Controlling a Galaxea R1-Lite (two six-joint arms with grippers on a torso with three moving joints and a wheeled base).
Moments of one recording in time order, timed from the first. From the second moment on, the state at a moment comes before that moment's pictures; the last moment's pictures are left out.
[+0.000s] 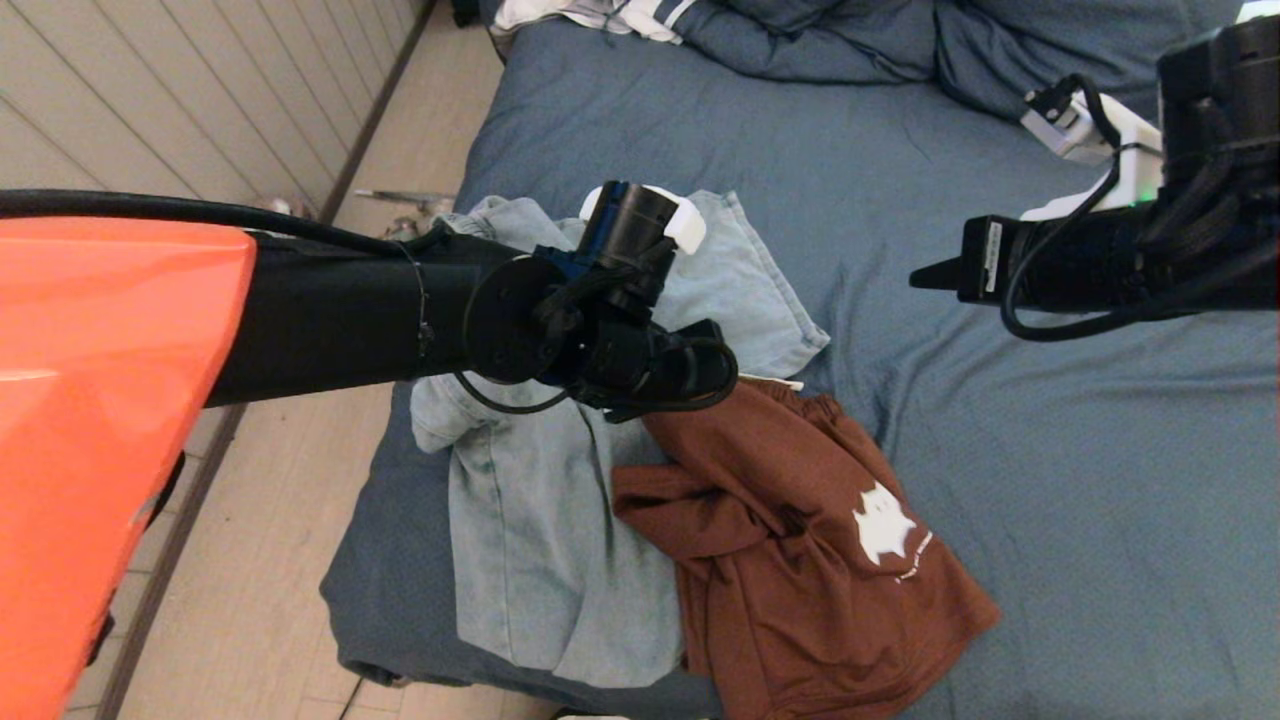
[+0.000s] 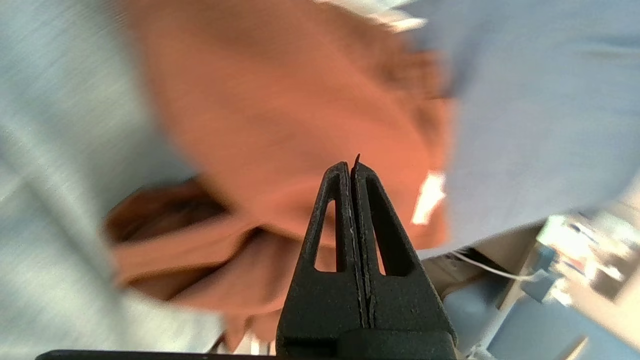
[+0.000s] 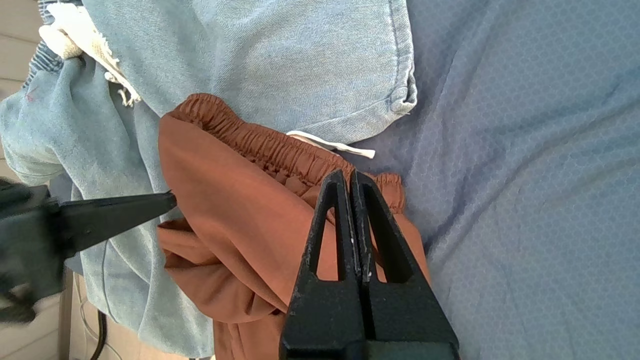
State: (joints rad) left arm -0.82 2.14 -1.90 0.35 0.04 -0.70; right arm 0.25 1.55 -1.44 0.26 0.11 0.17
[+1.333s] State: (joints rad) left arm -0.80 2.29 -1.94 0.24 0.27 -0.71; right arm 0.25 1.55 -1.32 0.17 0.20 0.18
